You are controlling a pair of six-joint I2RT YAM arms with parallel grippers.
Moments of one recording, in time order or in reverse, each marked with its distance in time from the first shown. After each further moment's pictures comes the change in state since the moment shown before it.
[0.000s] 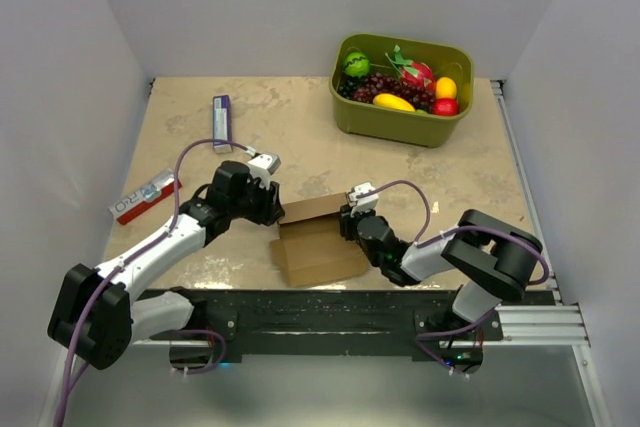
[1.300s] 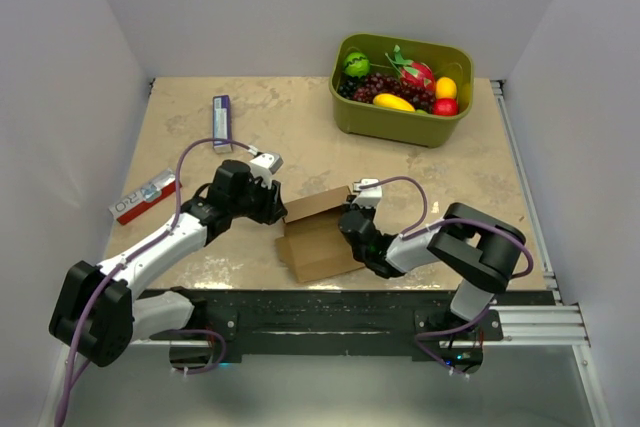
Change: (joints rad) left arm 0.000 0.016 0.000 0.031 0.039 0.004; right arm 0.014 0.095 0.143 -0.197 0.315 0.278
